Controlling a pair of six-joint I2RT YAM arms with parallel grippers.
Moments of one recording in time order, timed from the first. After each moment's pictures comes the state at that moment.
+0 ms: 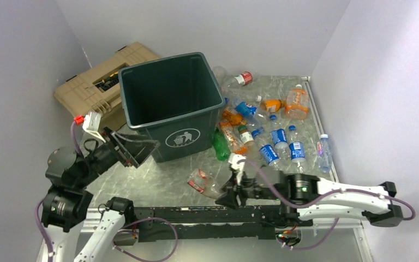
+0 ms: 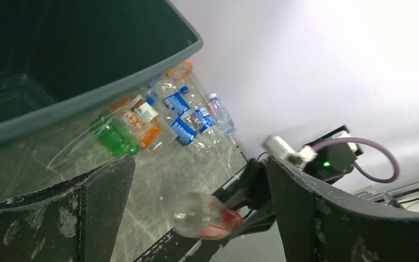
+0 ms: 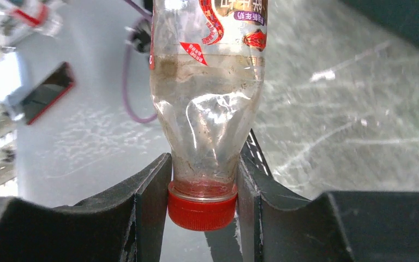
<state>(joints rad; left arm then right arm) -0.22 0.43 1.05 -0.58 0.54 -0.73 1.41 0.73 0.65 -0.37 0.07 0.44</state>
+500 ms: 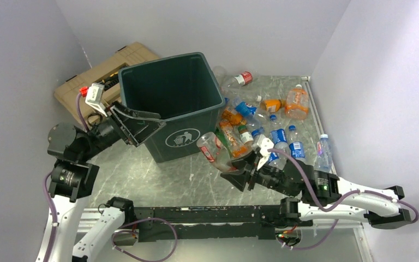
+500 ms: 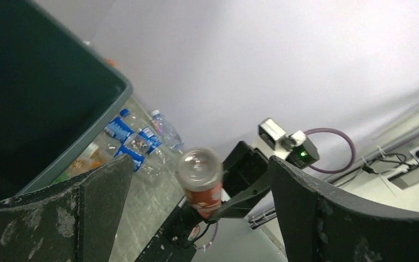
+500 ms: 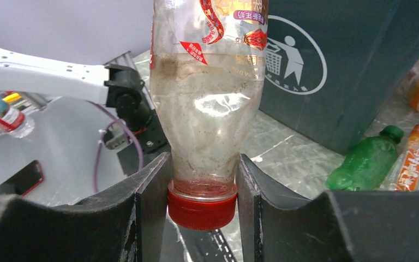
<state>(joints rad) -0.23 0.67 1.11 -0.22 0.72 -0.92 1.41 0.56 0.80 -0.34 0.29 0.27</state>
